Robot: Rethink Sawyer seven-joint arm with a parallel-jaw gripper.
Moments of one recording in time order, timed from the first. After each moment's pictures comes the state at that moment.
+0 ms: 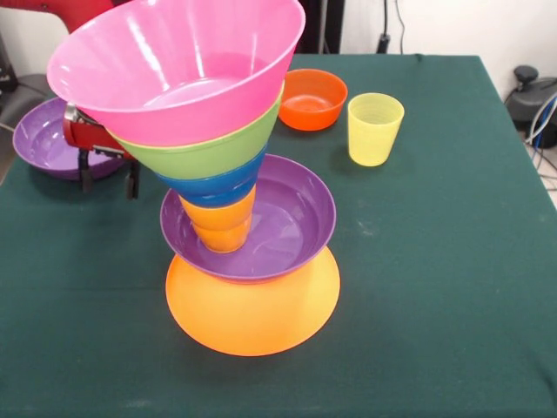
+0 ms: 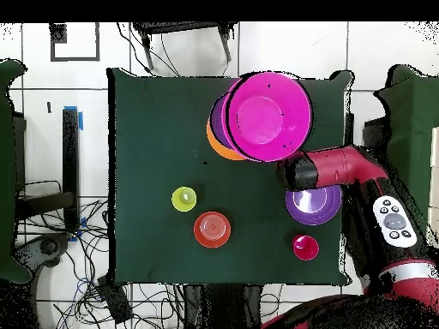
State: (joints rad) arm -0.76 -0.45 0.47 1.42 -0.93 0.65 2.00
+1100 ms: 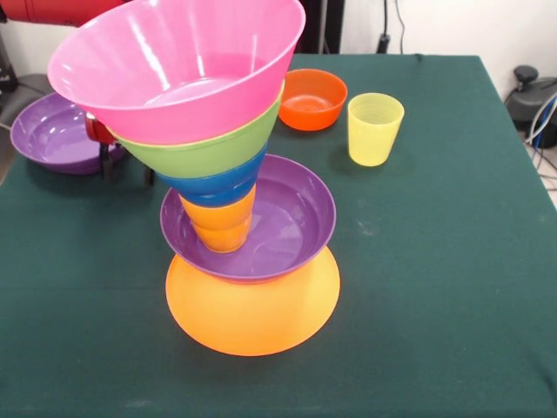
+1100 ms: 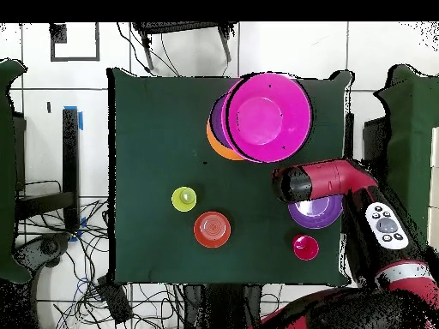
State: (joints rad) arm -0.76 -0.42 0.42 1.47 -0.93 0.64 2.00
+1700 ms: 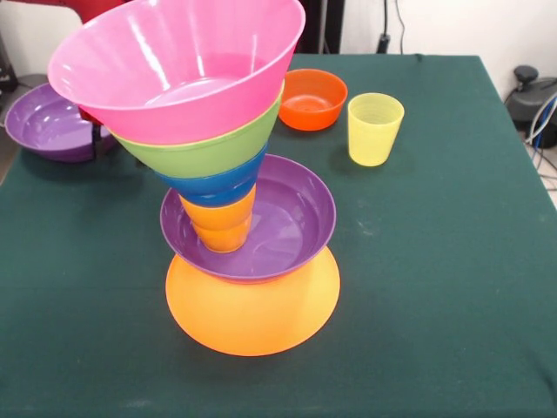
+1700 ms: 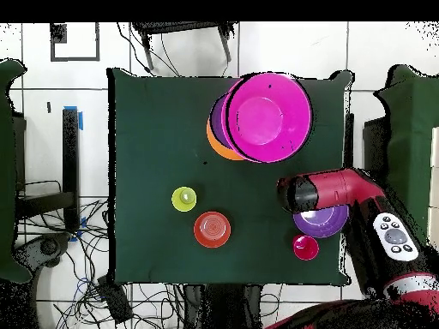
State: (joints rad) arm -0.79 -0.46 0.40 1.53 -0.93 0.64 2.00
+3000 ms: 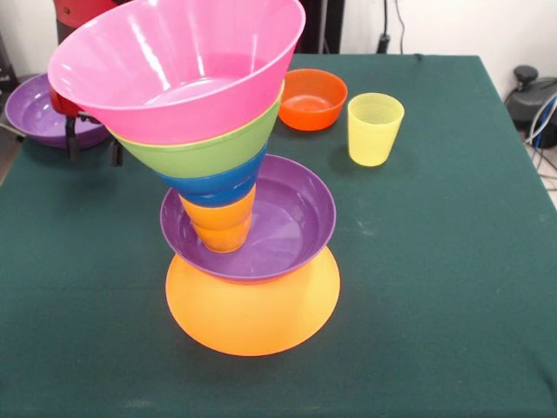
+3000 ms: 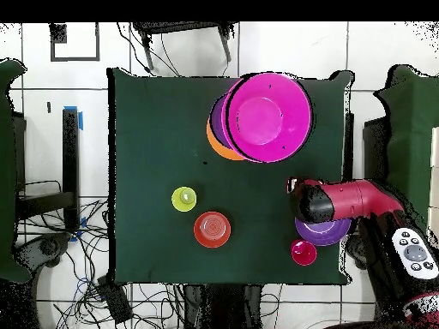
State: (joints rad) arm -0.86 -0.51 0.42 1.59 -0.97 0.47 2.00
